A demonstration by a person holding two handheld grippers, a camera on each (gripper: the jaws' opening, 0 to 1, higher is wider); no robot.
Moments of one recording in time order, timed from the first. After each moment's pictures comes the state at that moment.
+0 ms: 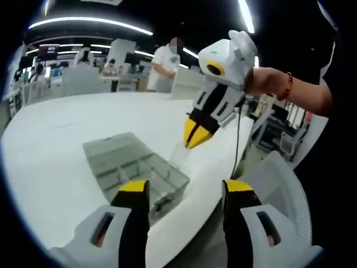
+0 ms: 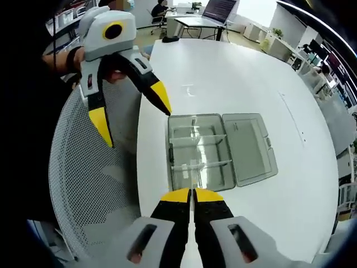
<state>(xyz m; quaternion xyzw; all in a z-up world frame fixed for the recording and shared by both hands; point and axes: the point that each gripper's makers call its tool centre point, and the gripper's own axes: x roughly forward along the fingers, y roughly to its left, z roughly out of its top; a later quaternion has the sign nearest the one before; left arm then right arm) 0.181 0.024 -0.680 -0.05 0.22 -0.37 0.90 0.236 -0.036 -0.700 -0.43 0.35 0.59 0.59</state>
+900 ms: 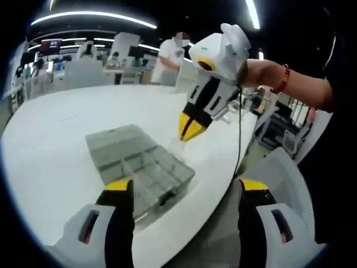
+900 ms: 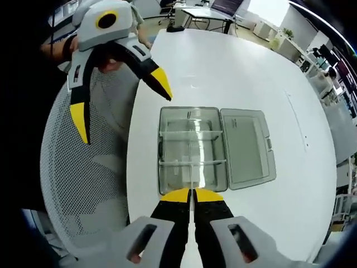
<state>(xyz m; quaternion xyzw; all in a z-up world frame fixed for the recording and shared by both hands) 0.183 0.031 -0.692 -0.05 0.24 -0.36 0.90 0.253 -0.032 -0.713 -0.46 0.35 0.59 0.56</state>
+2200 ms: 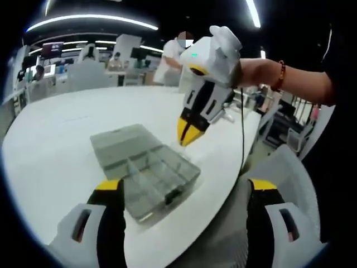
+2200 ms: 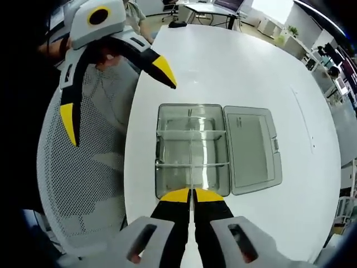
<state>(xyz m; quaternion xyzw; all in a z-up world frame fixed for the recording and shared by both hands) 0.186 0.036 -0.697 -0.04 0.24 -0.35 0.91 0.257 -0.026 -0.729 -0.46 0.36 0.60 0.54</state>
